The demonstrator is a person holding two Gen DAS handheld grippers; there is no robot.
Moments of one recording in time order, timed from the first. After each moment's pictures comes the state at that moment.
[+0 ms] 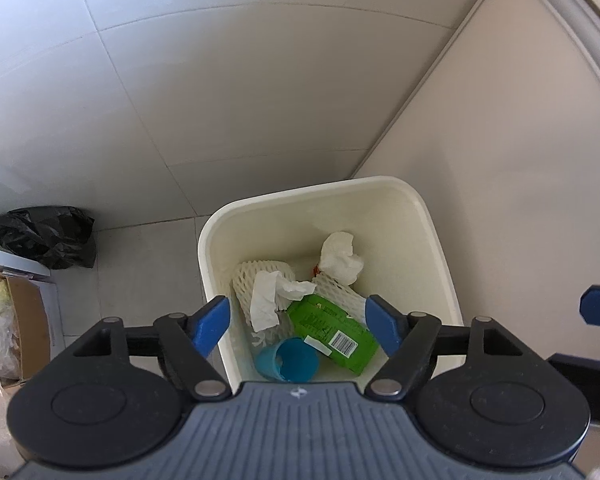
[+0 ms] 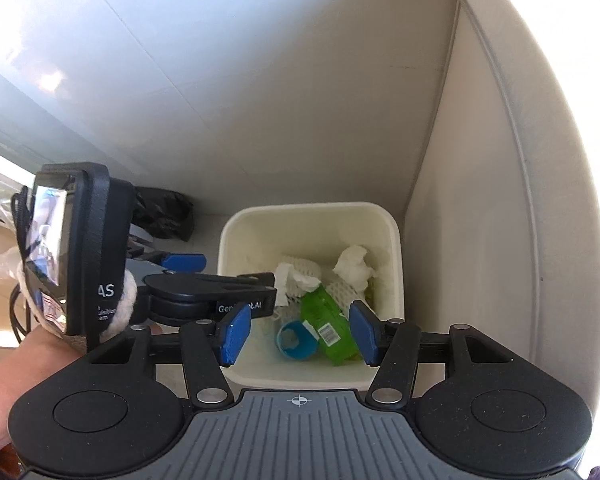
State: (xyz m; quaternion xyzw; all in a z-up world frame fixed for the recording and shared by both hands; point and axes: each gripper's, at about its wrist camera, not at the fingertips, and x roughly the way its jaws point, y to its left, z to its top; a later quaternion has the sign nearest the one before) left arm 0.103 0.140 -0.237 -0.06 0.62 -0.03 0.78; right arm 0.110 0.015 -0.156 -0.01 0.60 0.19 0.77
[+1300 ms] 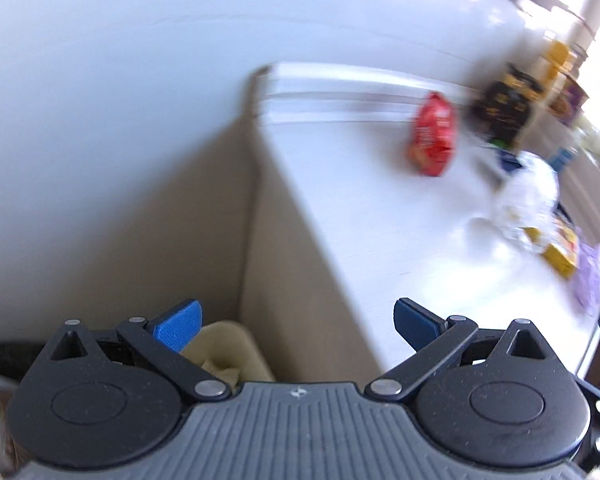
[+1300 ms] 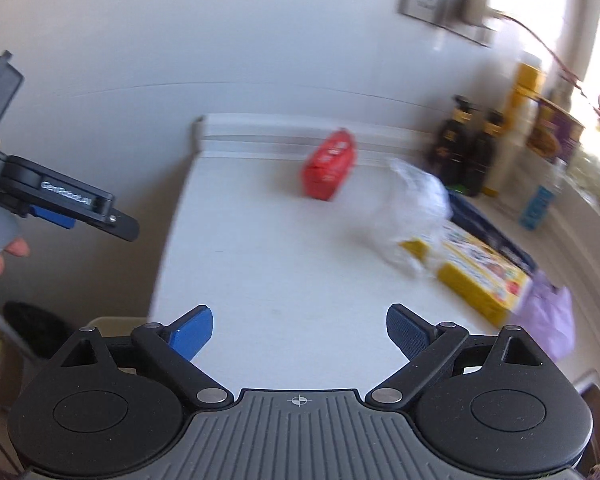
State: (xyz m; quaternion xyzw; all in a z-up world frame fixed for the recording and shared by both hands) left arm 0.101 0.014 -0.051 -0.04 0.47 -0.15 0.87; right arm -0.021 -0.178 -0.015 -0.06 0.36 0.00 0.93
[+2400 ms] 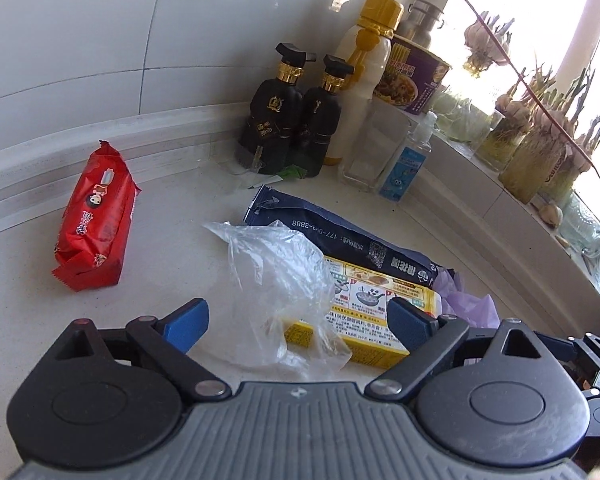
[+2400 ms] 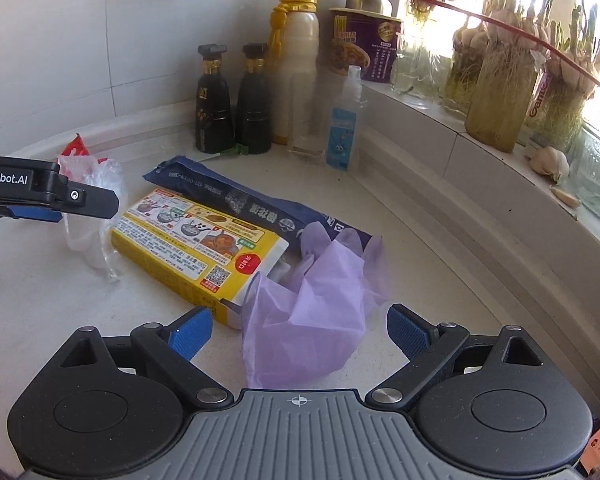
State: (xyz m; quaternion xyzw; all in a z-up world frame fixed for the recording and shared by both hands) left arm 0.142 -0.208 -0.047 -0.04 0.39 -0.32 0.86; right arm 0.008 -0.401 -0.064 0.02 0.36 -0.14 0.92
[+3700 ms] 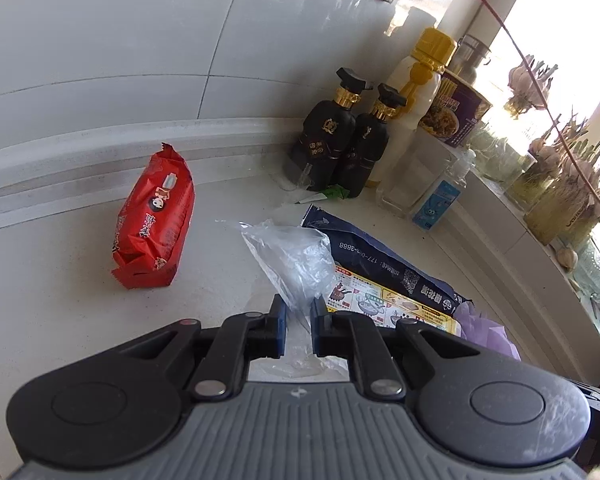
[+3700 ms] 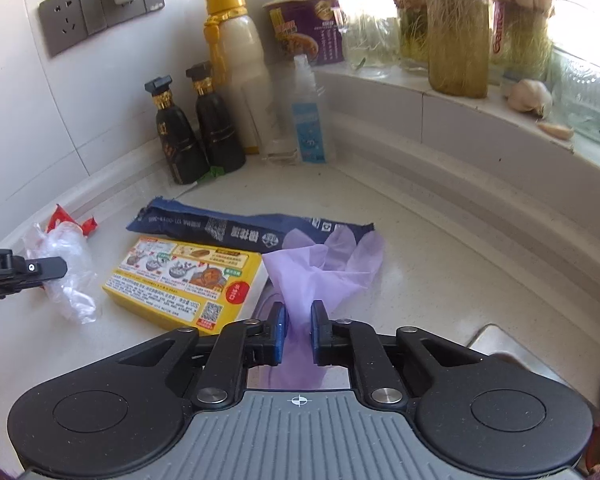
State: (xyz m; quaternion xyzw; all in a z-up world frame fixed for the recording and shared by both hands) left arm 0.151 -0.175 -0.033 -0.08 0.40 -0.28 0.87; right arm 0.010 -0.429 -0.062 0.16 0.34 -0.16 0.91
